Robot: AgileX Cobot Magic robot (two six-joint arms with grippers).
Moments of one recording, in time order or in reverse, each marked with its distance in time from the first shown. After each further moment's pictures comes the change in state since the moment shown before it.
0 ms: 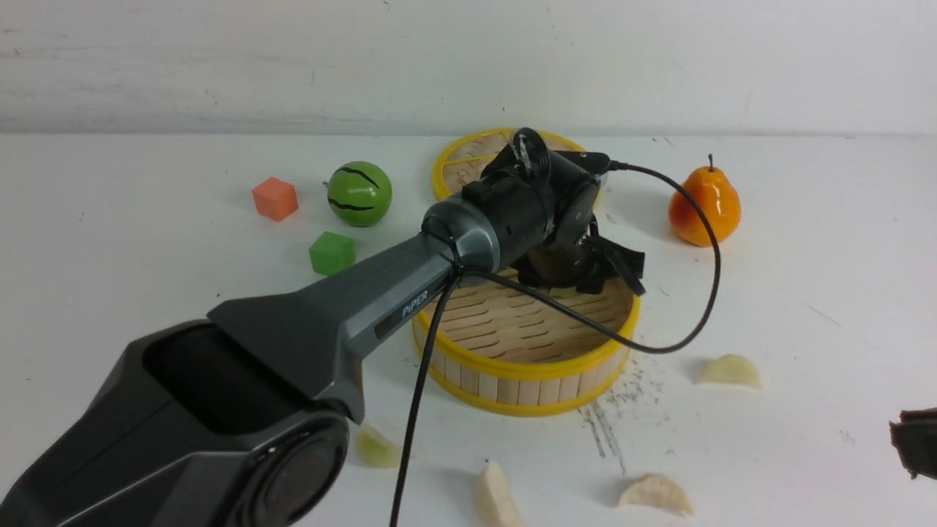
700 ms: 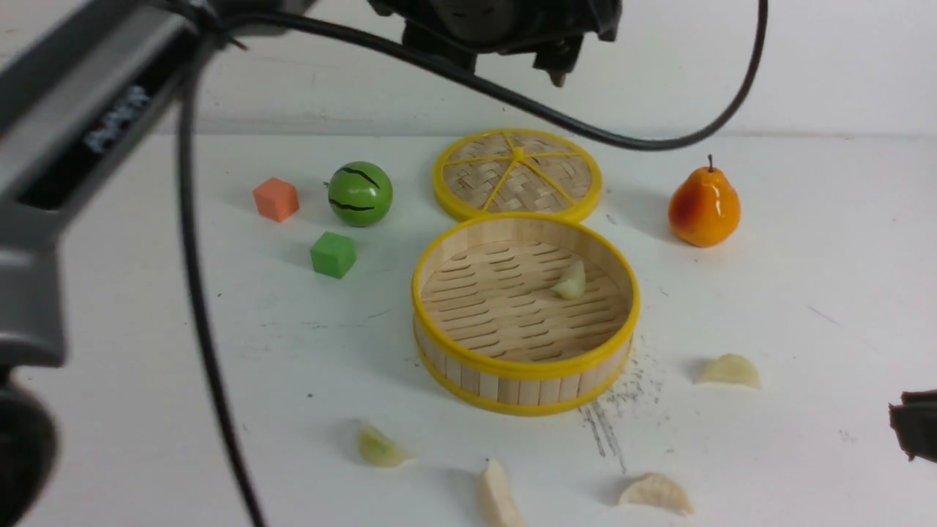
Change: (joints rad) right arm 0.000 0.001 0.000 -0.005 -0.035 0.004; left arm 0.000 -0.558 0.017 0.032 0.419 0.189
